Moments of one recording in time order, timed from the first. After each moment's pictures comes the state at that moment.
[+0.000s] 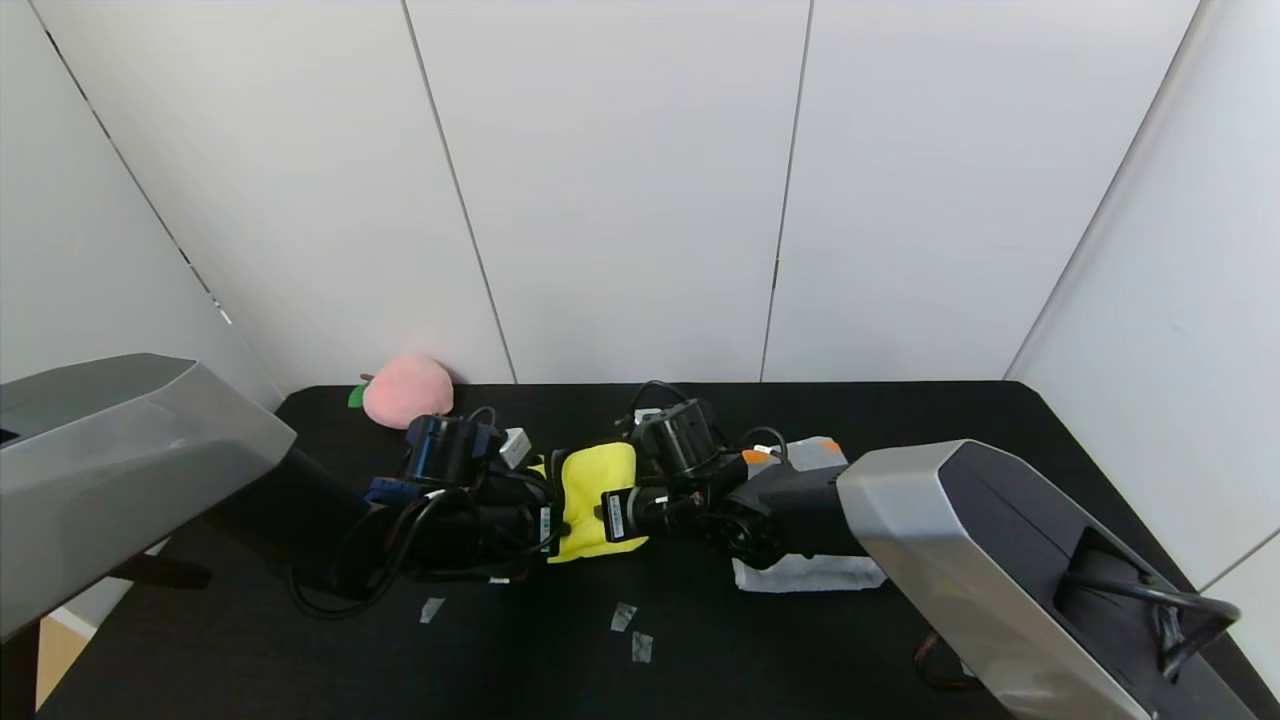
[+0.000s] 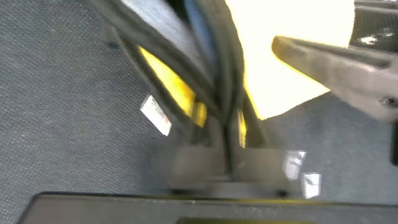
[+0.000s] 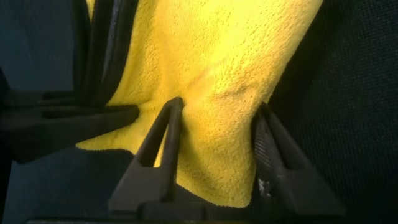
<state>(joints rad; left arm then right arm) -0.27 2.14 -0.93 -0.49 -0.22 -0.26 0.71 2.62 -1.94 -0.11 0.09 0.34</state>
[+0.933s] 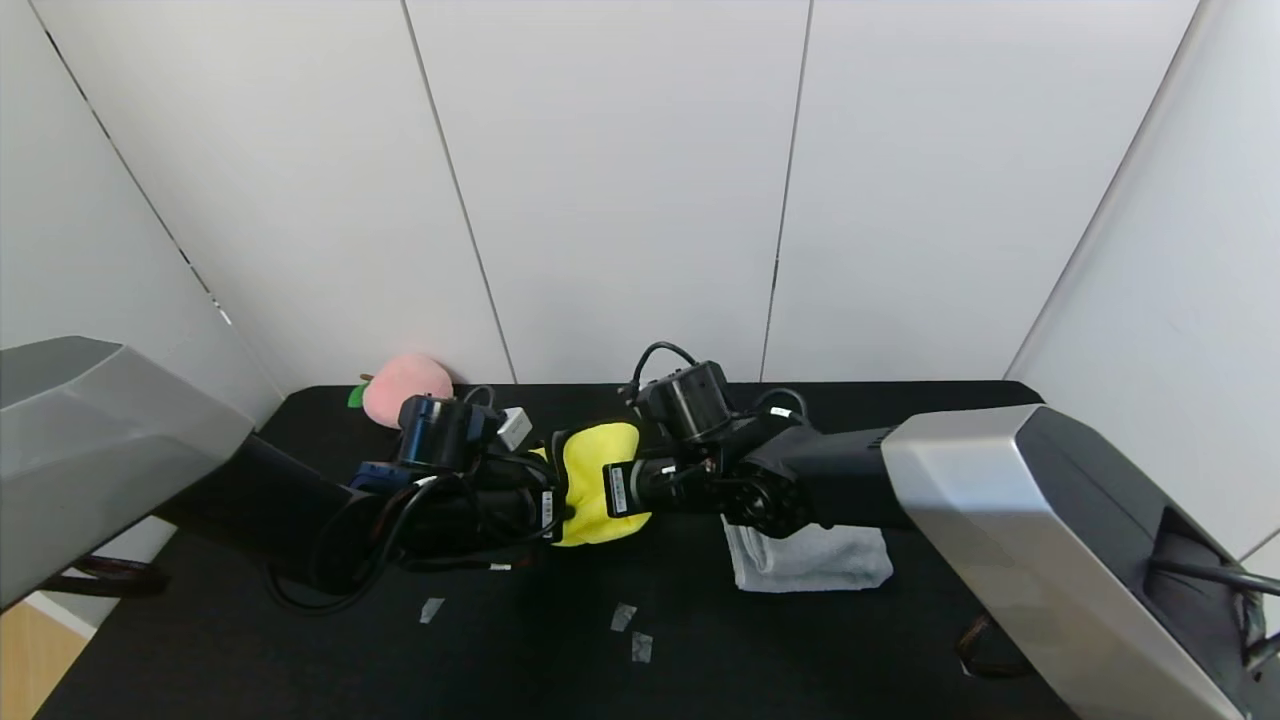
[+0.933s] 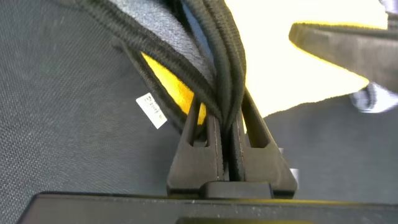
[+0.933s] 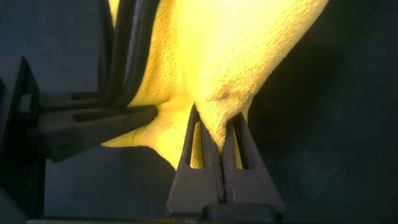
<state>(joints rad) -0.29 2.06 -0.93 -0.46 -0.20 -0.26 0.71 2.52 -1.93 -0.03 0.09 0.35</state>
